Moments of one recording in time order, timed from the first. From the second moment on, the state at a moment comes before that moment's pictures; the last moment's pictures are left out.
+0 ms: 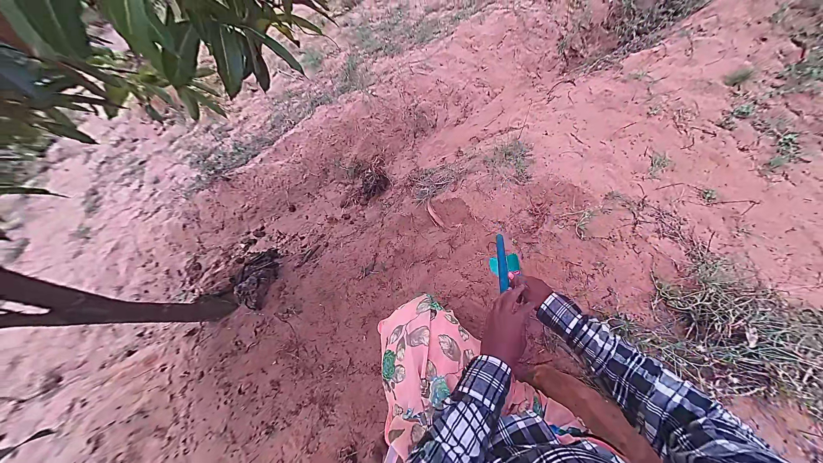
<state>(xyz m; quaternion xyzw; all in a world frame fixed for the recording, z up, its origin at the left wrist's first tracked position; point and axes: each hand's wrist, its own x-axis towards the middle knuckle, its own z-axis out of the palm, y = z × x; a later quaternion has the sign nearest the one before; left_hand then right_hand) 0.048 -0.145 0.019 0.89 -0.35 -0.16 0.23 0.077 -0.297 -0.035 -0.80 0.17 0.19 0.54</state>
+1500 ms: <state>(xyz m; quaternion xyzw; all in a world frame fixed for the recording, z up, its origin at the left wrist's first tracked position) 0.060 -0.110 -0.002 0.92 -0.27 -0.02 0.27 0.094 -0.419 -0.164 -0.76 0.43 0.06 0.48</state>
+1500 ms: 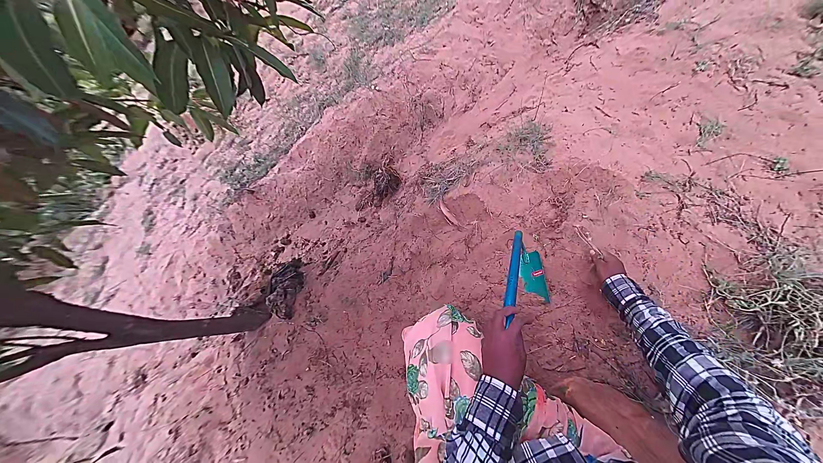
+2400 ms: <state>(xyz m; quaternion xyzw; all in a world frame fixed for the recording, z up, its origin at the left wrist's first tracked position) 0.061 -0.110 -0.012 0.92 -0.29 0.03 0.26 0.201 -0.542 -0.181 -0.80 0.51 0.01 0.32</state>
